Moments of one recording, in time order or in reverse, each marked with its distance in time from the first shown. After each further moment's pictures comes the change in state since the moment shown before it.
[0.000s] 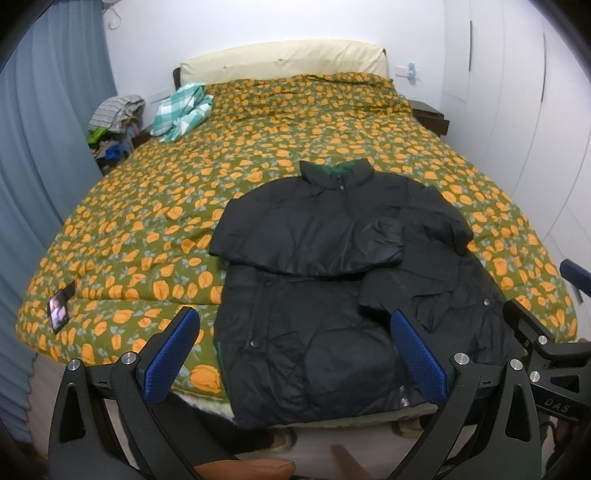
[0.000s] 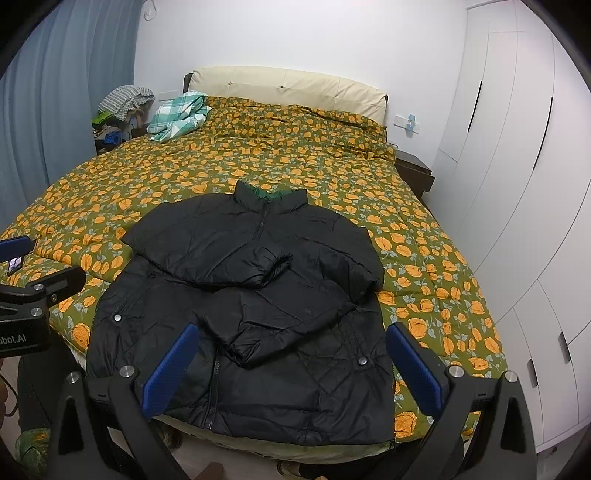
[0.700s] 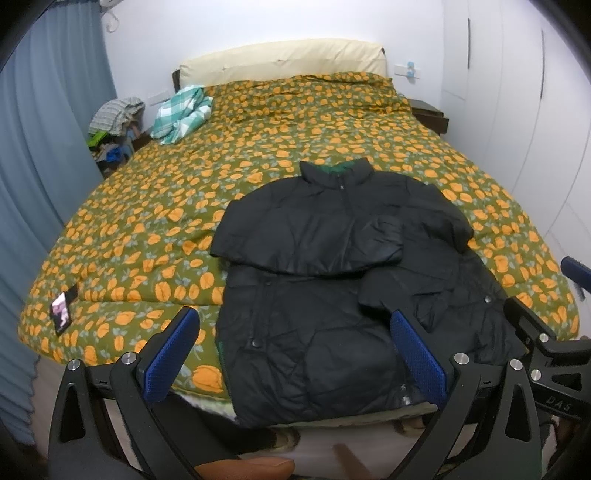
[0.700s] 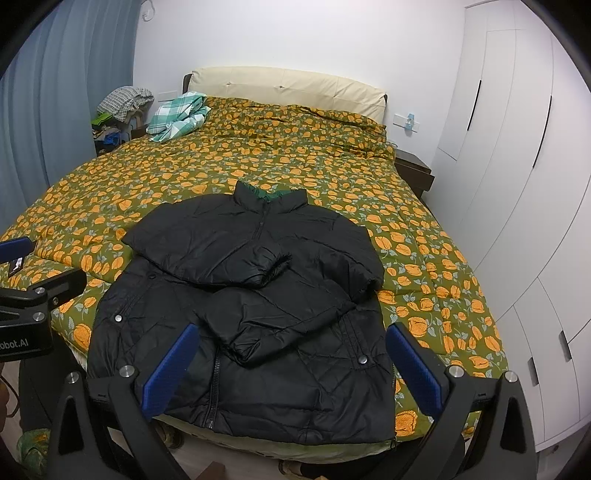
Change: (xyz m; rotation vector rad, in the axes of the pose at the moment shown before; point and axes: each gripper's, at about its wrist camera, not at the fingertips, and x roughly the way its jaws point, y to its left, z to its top) left arm 0.000 -0.005 -0.001 0.022 0.000 0.014; right arm 0.000 -0.001 -0.002 0.007 0.000 0.000
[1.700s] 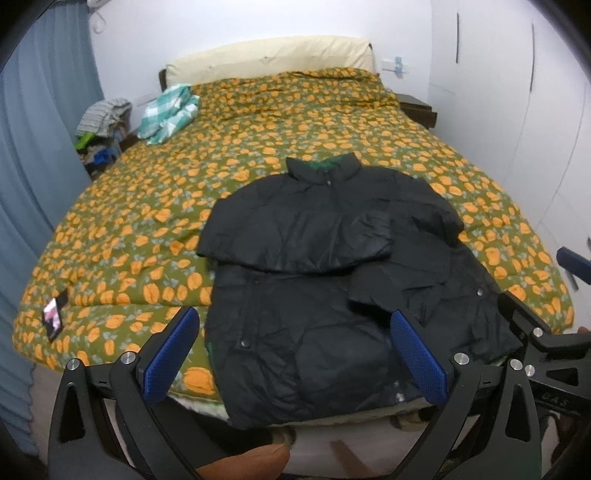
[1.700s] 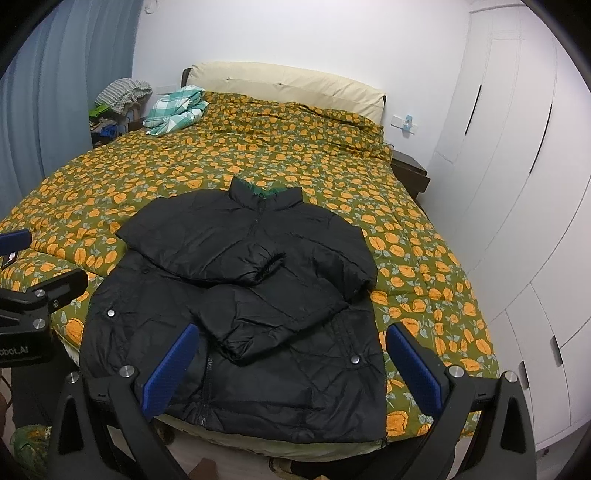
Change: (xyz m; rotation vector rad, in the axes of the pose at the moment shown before) left arm 0.008 0.000 0.001 0.024 0.024 -0.050; right arm 0.004 -0.001 0.004 -0.019 0.029 -0.034
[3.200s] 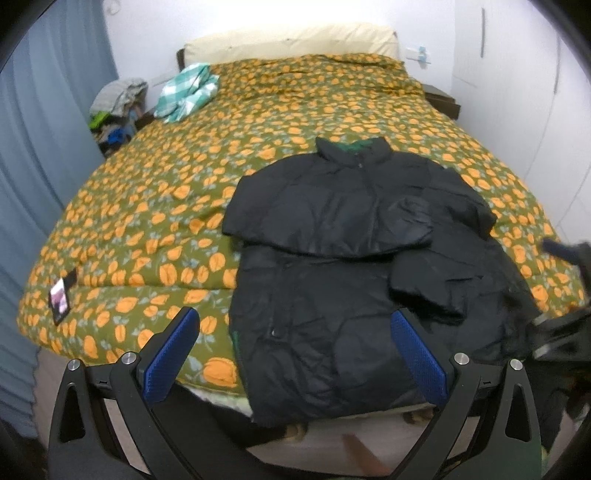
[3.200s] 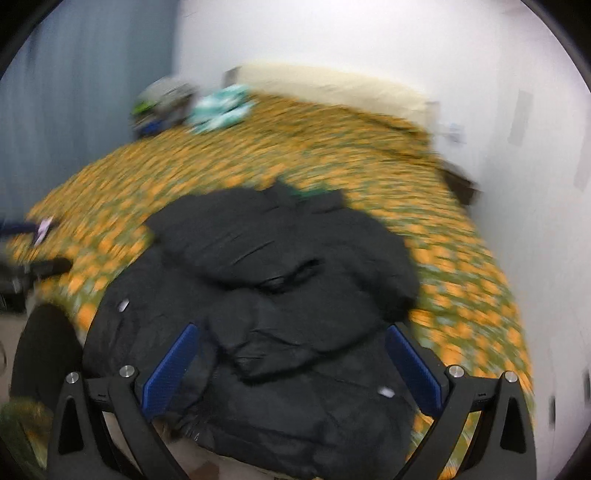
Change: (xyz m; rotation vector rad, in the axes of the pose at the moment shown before) left arm 0.027 0.030 -0.011 -0.058 0.055 0.058; right arm 0.077 0.014 0.002 -0.211 -0.010 0.287
